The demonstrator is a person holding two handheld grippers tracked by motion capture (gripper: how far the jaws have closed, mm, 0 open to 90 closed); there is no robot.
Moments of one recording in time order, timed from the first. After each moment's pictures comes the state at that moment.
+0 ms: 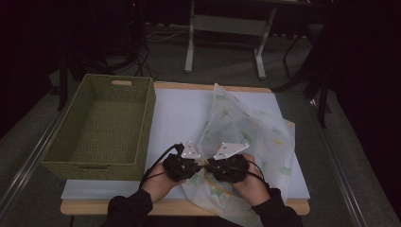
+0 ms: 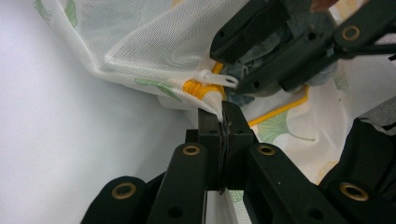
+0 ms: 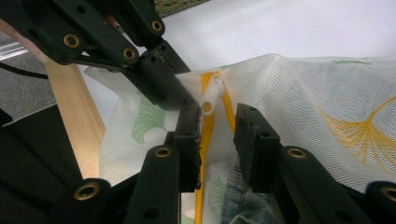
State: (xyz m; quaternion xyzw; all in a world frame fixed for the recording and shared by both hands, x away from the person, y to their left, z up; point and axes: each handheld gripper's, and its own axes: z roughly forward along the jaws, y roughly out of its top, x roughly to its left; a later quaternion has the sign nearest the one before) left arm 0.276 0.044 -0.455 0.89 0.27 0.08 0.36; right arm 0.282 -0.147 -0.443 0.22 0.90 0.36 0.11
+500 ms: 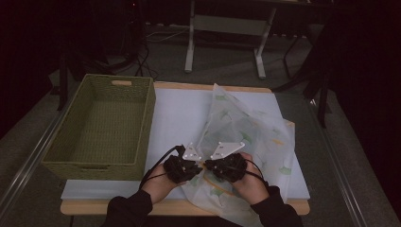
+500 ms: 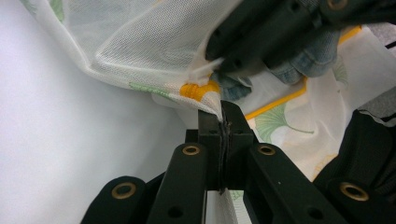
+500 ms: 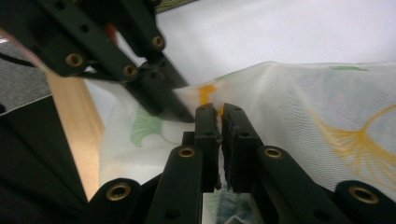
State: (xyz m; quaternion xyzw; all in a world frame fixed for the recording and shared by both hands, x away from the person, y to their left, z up) left arm 0.274 0.042 -0.458 0.89 0.27 0.08 0.36; right arm 0.283 -0.141 -0.438 0.21 0.91 0.34 0.12
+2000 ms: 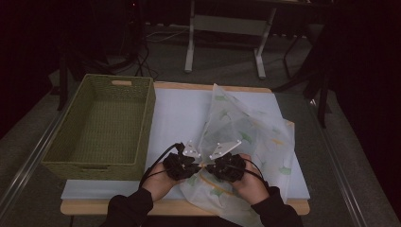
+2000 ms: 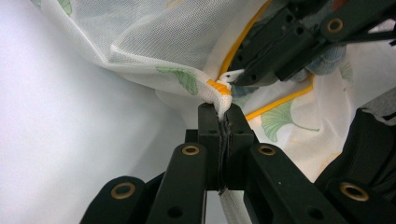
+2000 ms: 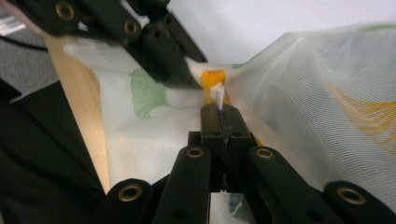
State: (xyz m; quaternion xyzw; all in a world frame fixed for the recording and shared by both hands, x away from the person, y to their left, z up) left arm 0.281 0.043 -0.458 0.89 0.28 0.07 0.34; right arm 0.288 -0.140 -0.448 0.23 0.92 0.30 0.07
